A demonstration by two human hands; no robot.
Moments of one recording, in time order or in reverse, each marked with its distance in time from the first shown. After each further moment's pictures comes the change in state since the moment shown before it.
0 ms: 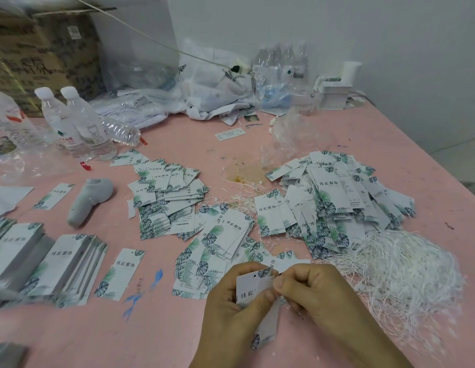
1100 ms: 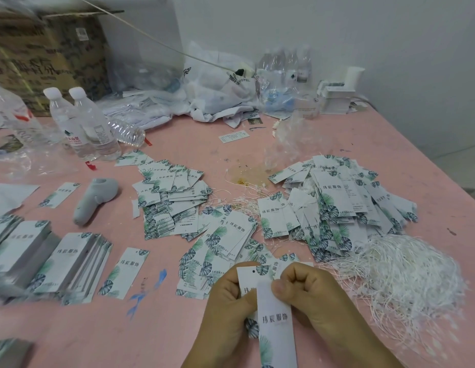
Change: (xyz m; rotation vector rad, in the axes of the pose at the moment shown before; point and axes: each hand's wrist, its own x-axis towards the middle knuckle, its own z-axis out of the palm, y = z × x) left_hand 0.010 0.013 0.002 -0.396 -0.020 -0.282; right_hand 0.003 0.011 0.010 0.367 -0.085 0.072
